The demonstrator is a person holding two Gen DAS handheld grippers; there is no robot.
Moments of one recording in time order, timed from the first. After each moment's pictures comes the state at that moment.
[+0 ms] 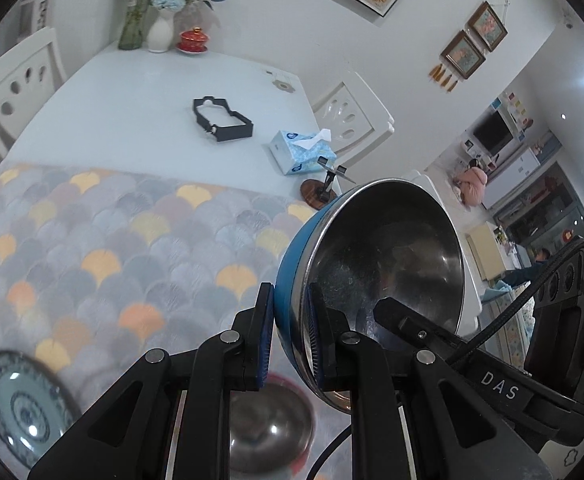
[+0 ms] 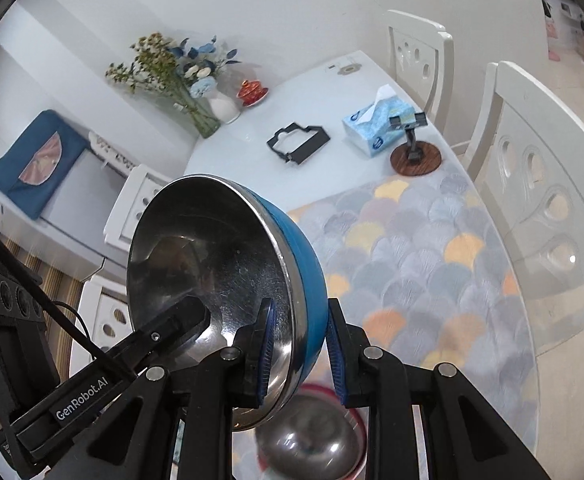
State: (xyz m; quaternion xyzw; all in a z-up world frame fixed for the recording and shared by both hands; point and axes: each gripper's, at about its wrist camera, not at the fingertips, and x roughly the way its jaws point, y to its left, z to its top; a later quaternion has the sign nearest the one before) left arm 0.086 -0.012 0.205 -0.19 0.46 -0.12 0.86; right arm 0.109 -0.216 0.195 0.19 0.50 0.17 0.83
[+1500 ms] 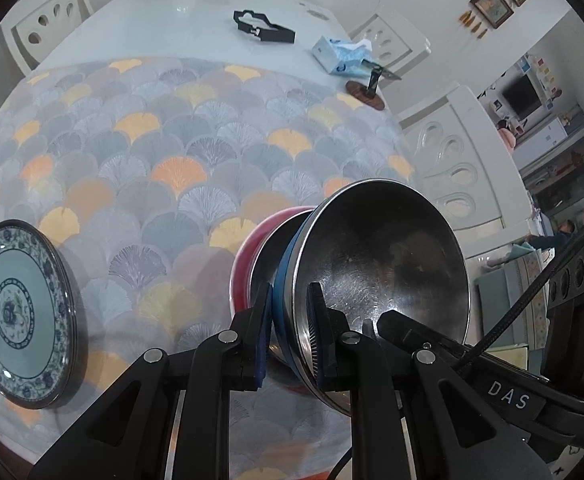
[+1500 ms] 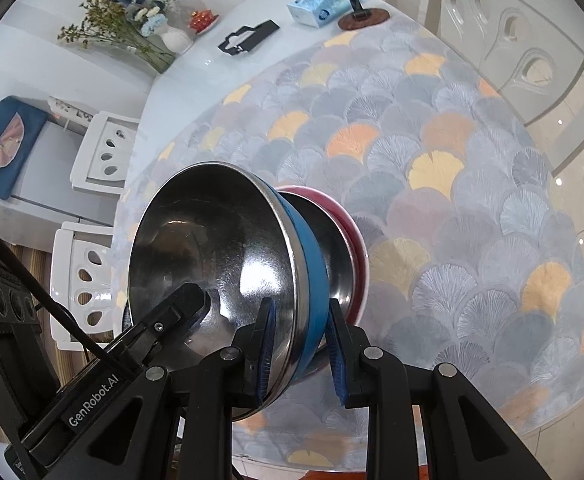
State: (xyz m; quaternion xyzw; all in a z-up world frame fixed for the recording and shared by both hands) left arm 0.001 -0.015 0.102 -0.16 0.54 -0.09 0.82; right arm 0.013 -0.206 0.088 0.22 0.60 0.12 0.76
